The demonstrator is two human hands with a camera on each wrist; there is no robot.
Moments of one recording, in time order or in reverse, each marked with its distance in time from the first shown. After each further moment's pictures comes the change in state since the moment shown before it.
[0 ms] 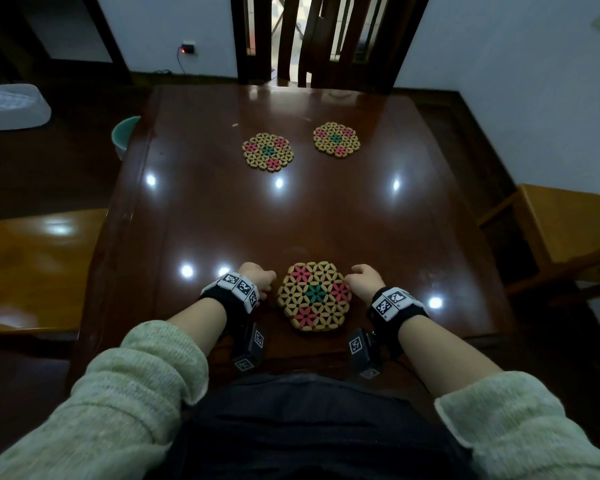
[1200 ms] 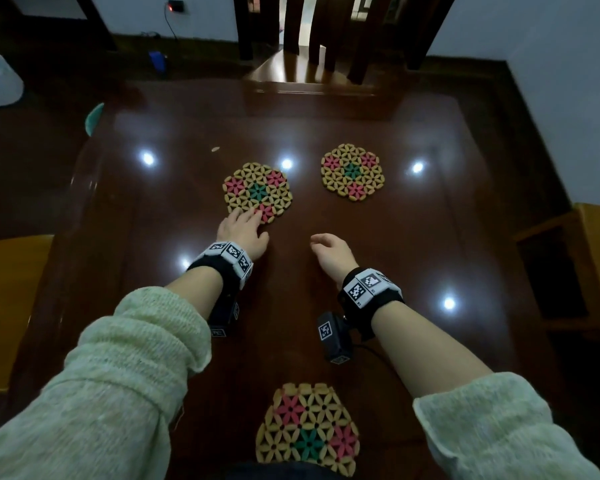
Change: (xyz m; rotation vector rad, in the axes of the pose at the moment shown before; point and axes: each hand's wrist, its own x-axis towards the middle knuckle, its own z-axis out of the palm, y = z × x) left_hand 0.213 0.187 -0.061 0.832 0.283 0.435; right_hand 0.193 -0.191 0.002 0.102 -0.121 -0.210
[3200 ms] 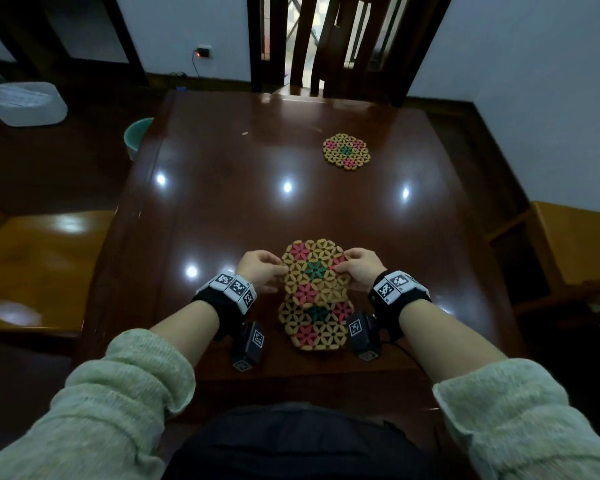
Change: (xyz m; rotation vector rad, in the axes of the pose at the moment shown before) left_hand -0.269 -0.005 0.040 -1.171 -0.192 -0.253; right_hand -0.199 0.091 -0.006 0.122 -0.004 0.133
